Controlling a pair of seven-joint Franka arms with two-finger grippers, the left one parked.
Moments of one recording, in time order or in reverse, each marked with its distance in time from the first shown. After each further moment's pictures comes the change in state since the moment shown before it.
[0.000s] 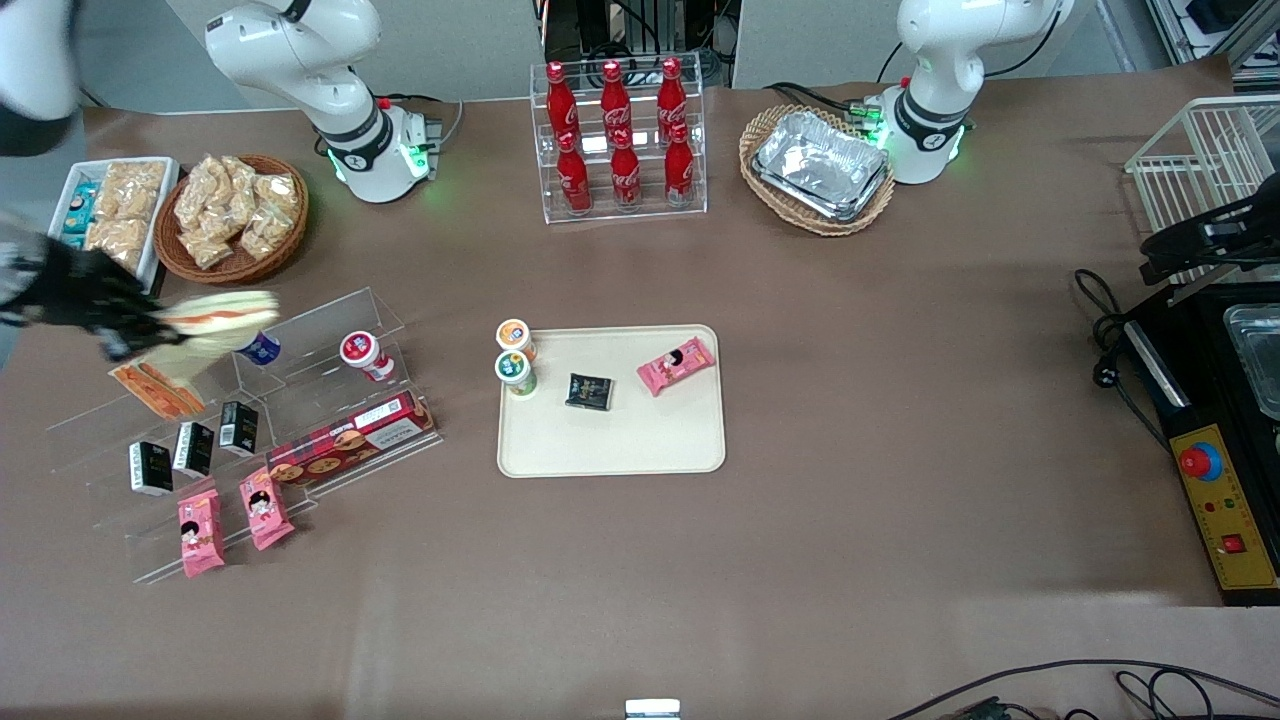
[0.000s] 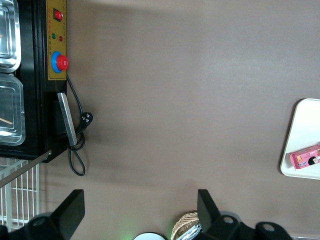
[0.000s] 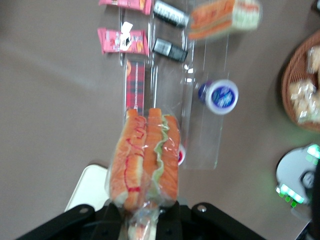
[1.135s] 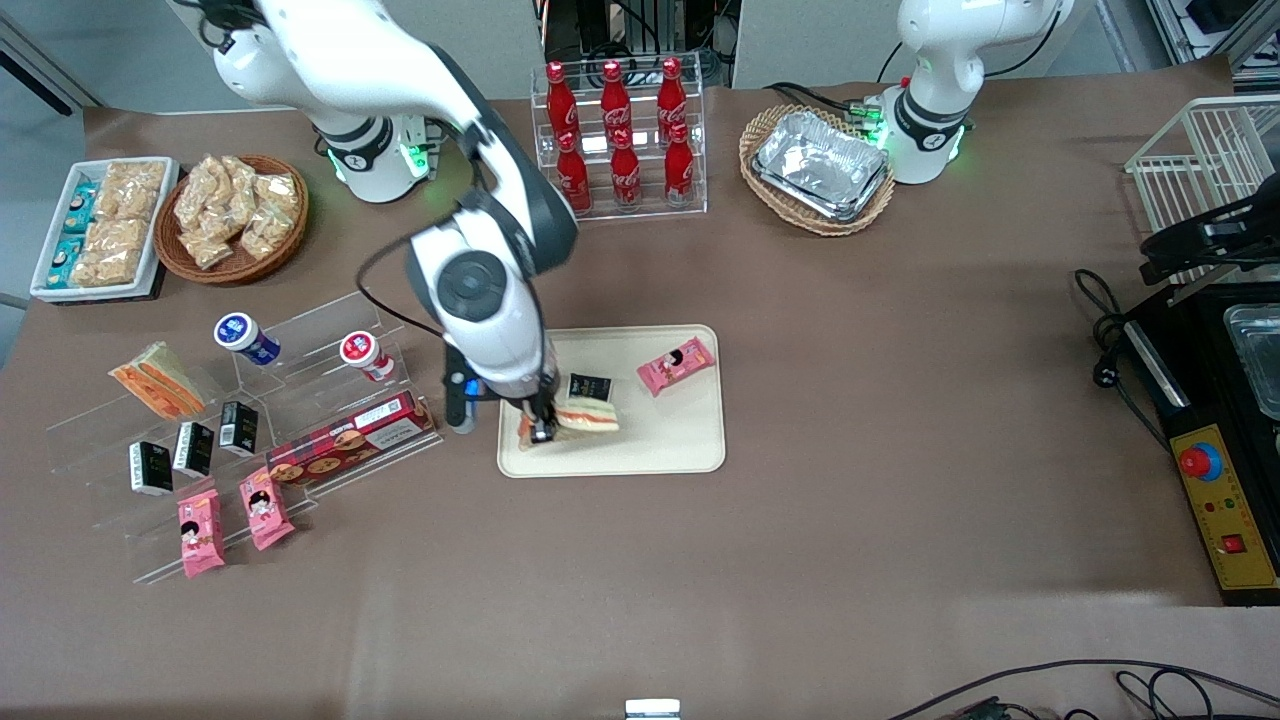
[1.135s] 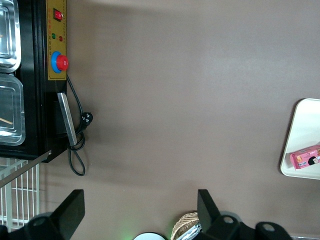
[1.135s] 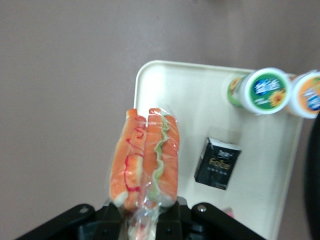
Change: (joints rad) arm 0.524 0.486 0.005 -0.022 0.071 0.660 0.848
